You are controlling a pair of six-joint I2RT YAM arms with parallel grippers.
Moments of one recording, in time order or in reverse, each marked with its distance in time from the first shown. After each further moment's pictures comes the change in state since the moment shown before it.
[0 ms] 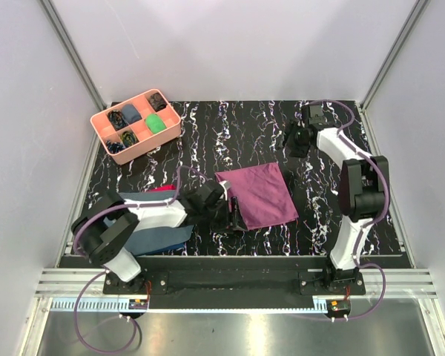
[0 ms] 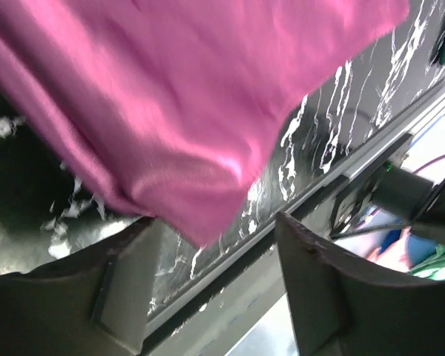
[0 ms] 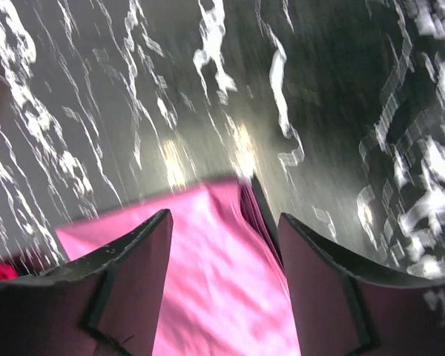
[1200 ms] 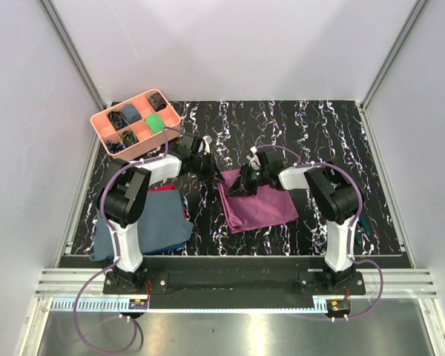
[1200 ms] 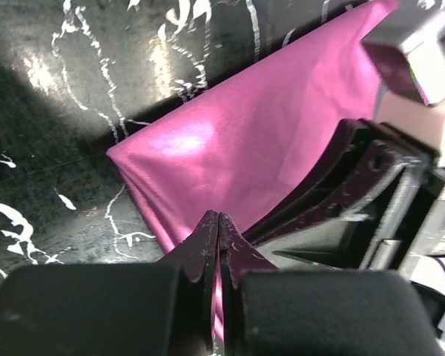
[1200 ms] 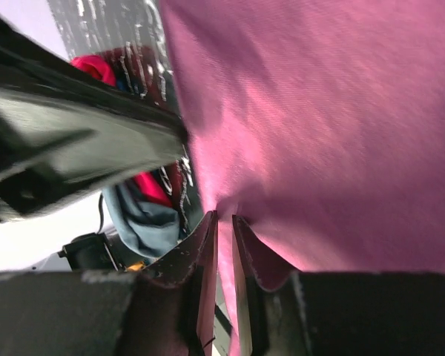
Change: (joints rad) left arm 0.423 0.327 0.463 -0.179 0.158 0.295; right arm 0.348 0.044 -0.462 0.634 -0.505 0.362
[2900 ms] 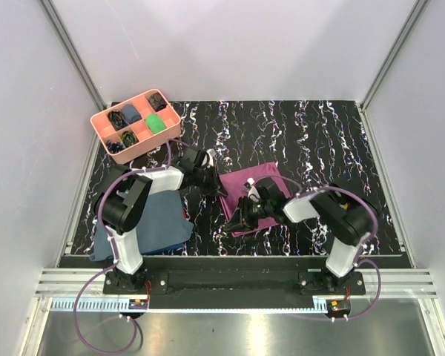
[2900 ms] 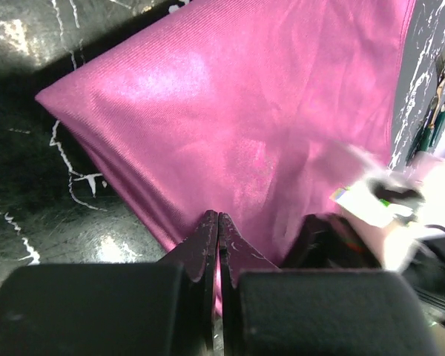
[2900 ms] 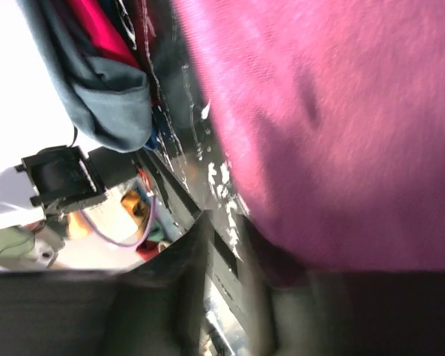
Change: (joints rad) left arm -0.071 -0.061 -0.160 0.075 -0.001 -0.053; right arm 0.190 -0.180 -0.408 0.286 -0.024 0.164
